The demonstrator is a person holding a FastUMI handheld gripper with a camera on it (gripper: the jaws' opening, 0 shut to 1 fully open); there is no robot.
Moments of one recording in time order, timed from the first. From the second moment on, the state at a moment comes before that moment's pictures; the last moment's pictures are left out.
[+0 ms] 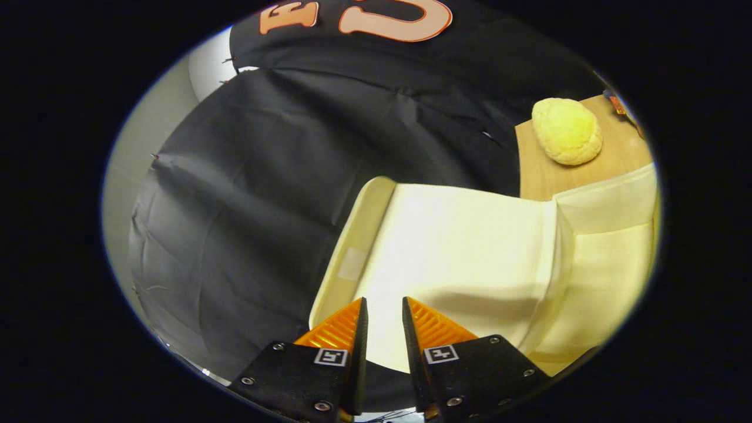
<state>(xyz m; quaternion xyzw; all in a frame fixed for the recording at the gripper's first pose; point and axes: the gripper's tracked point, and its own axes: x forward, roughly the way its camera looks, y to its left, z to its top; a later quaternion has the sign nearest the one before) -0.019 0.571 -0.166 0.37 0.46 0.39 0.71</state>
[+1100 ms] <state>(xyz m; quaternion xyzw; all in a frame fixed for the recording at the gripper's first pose) 0.022 0.331 -0.191 0.02 0.32 0.19 0.93</state>
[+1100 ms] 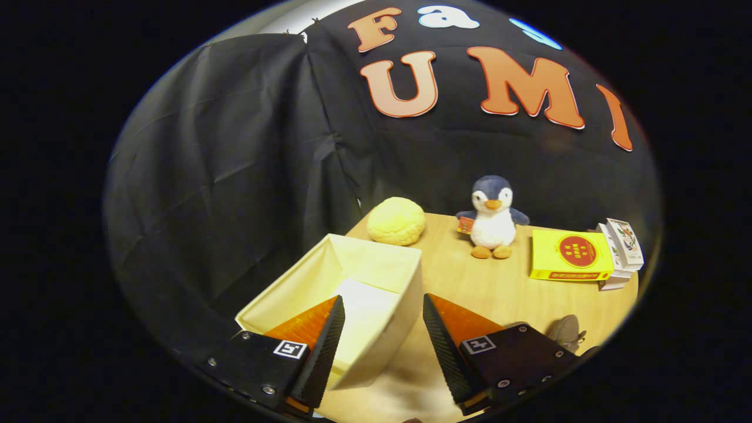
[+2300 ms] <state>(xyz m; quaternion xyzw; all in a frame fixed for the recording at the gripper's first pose) -0.017 0.140 -0.359 -0.06 0.46 0.05 0.88</state>
